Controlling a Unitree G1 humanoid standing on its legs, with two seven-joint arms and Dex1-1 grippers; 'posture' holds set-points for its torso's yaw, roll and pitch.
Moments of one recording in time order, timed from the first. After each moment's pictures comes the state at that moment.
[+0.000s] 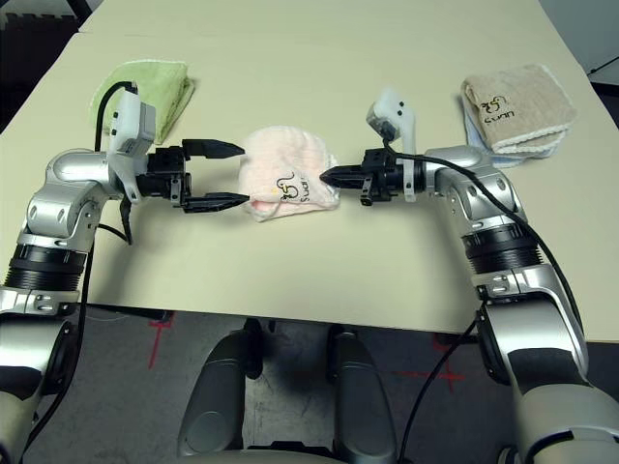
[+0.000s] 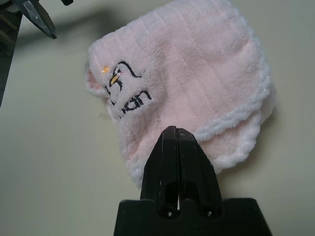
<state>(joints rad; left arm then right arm) -0.78 0.60 -0.06 0.25 -0.32 0.15 -1.31 -0.85 -0.56 0.10 0.39 0.26 0.38 1.27</state>
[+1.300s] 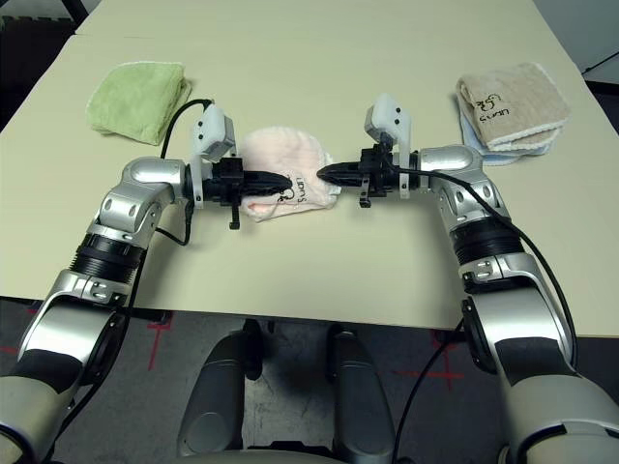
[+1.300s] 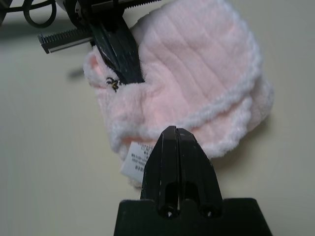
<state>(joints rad) -0.87 0.43 -0.19 0.53 -0.17 0.14 -1.19 -0.91 -0.49 0.11 0.67 0.17 0.06 1.31</state>
